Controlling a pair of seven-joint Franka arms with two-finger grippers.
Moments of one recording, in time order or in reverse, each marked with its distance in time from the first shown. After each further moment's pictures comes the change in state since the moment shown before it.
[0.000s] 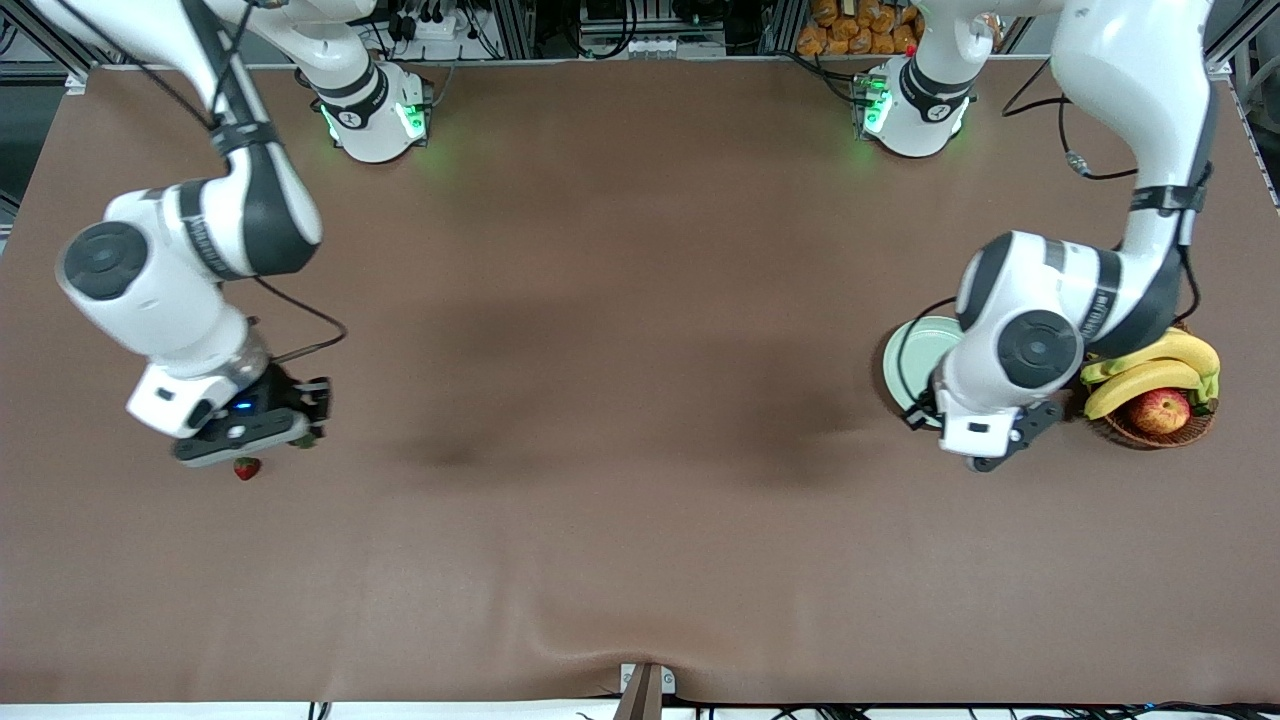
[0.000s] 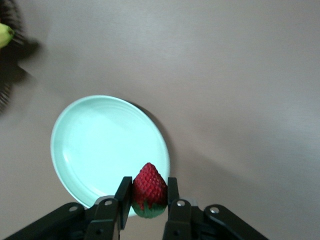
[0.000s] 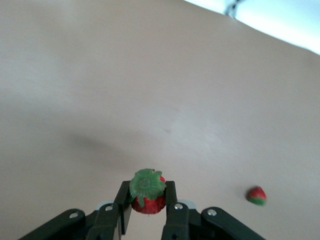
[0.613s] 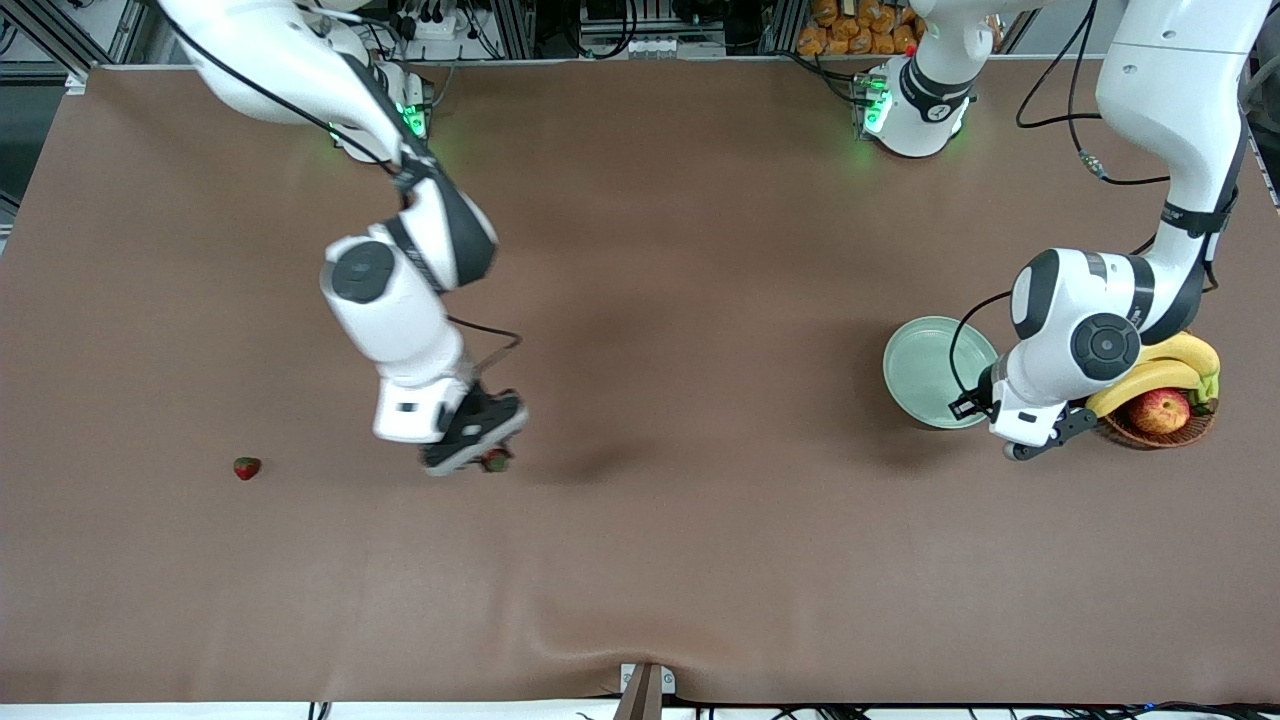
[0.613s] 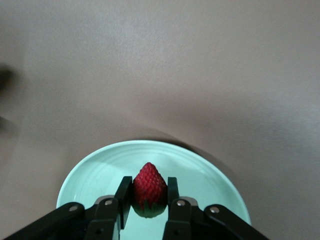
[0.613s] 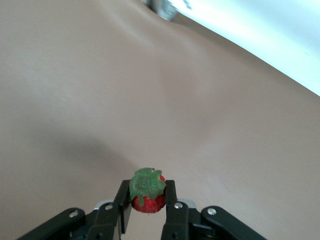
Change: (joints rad) left arm 0.174 0.010 0.001 -0.276 0.000 0.380 0.249; right arm 0.279 0.272 0.000 0.129 0.000 0.336 0.000
